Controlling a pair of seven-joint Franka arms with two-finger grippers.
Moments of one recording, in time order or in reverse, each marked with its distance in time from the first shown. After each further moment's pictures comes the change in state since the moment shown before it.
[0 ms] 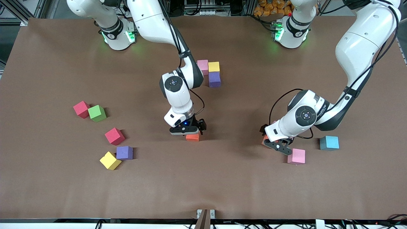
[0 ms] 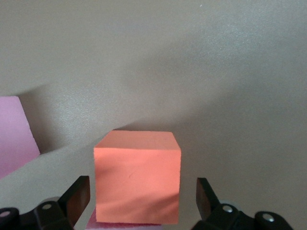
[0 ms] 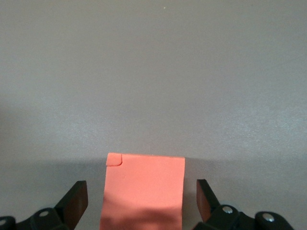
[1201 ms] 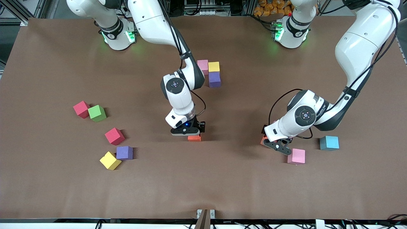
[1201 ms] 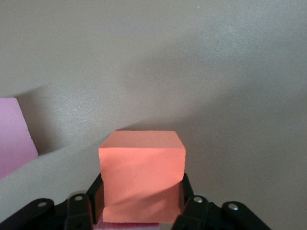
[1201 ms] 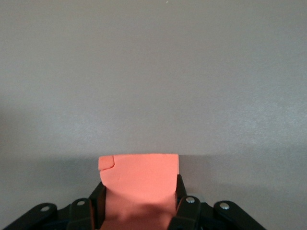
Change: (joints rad) left arm -0.003 0.002 0.000 0.003 0.000 0.000 0.000; right arm -0.021 0.016 0.006 0.067 -0.004 -0.088 0.022
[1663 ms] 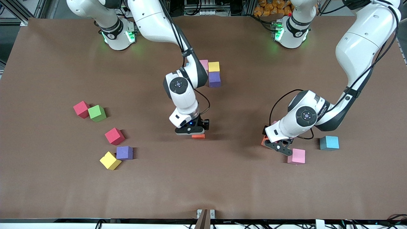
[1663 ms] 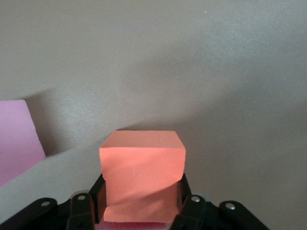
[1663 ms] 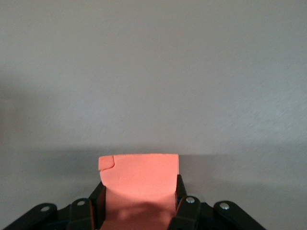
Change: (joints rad) left arm 0.001 0.000 0.006 0.013 0.000 0.001 0.001; right arm 0.026 -0.002 0.009 0.030 0.000 -0.042 0.008
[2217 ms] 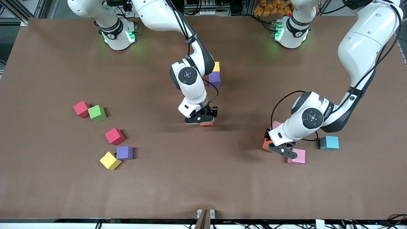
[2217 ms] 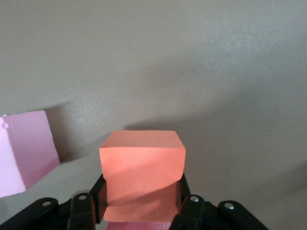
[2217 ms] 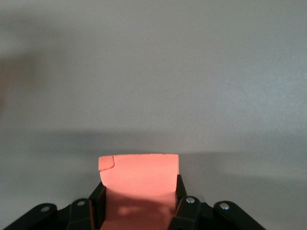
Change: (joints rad) left arm 0.001 -0.006 -0.001 0.042 -0.042 -0.013 0.001; right arm 0.060 -0.102 0.000 -0.038 0.000 -0.129 0.015
